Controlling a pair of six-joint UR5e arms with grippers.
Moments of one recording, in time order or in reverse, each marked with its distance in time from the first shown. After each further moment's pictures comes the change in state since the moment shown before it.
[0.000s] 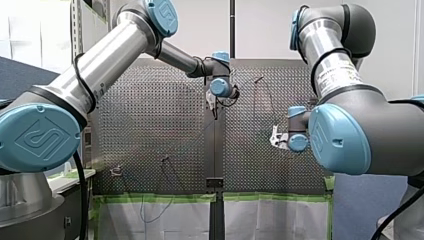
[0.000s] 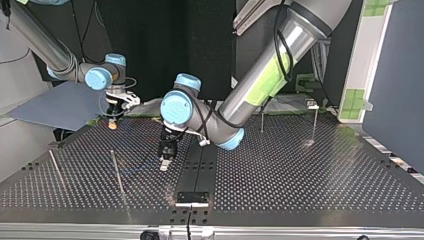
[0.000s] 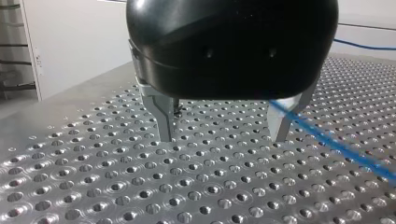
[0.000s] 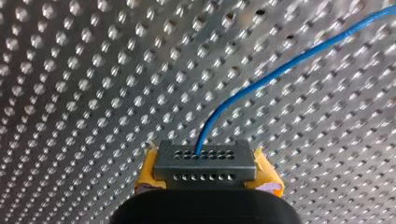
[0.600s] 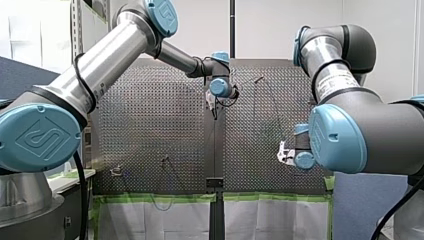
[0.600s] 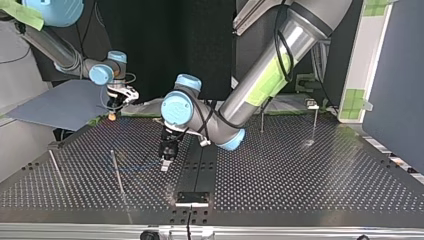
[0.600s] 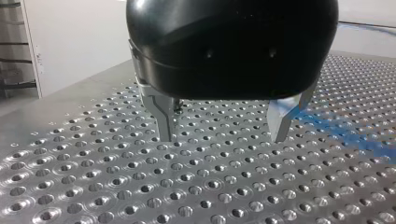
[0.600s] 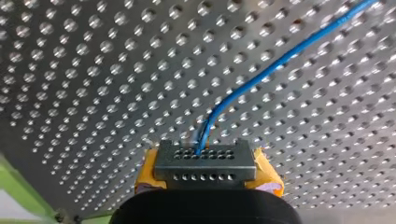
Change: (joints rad) left arm 0.003 0.000 0.000 -0.001 -0.002 -0.001; right arm -0.050 0.132 -0.001 -0.097 -0.003 0.009
